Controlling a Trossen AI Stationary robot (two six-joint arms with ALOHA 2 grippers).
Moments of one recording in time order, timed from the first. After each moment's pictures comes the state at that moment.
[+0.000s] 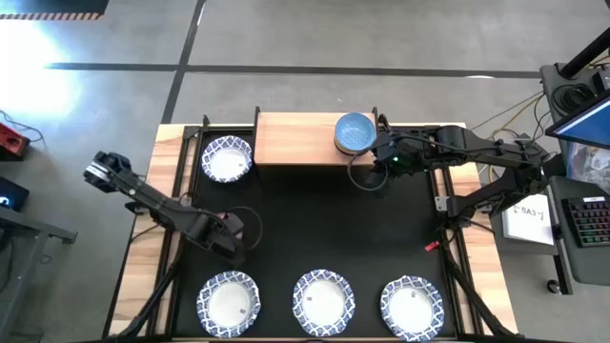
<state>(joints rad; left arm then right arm) -0.50 1.34 0.85 -0.99 -0.04 -1.25 -0.07 1.34 1.60 -1.28 0.25 0.45</state>
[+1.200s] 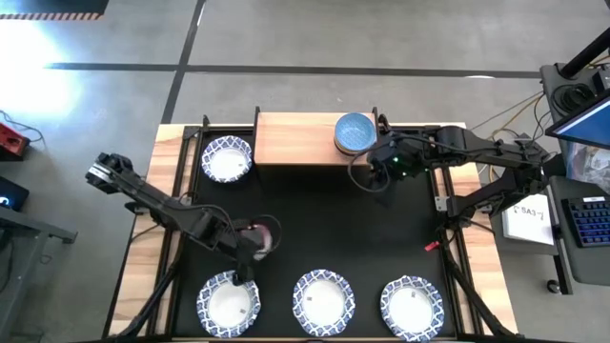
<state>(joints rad) -0.47 1.37 0.94 -0.63 -0.04 -0.71 -0.06 1.34 1.60 -1.25 0.11 0.19</state>
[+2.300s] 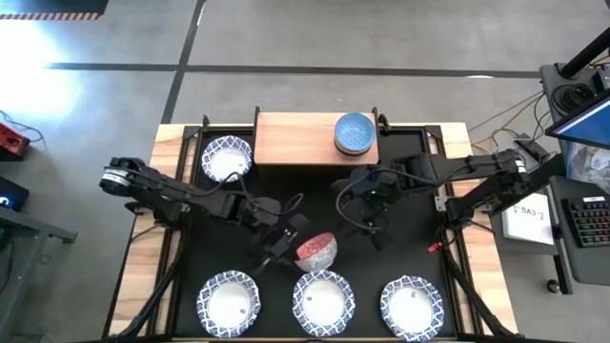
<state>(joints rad) -0.22 1.52 1.02 0.09 0.48 0.40 0.13 1.50 1.60 -0.88 -0.36 -0.31</state>
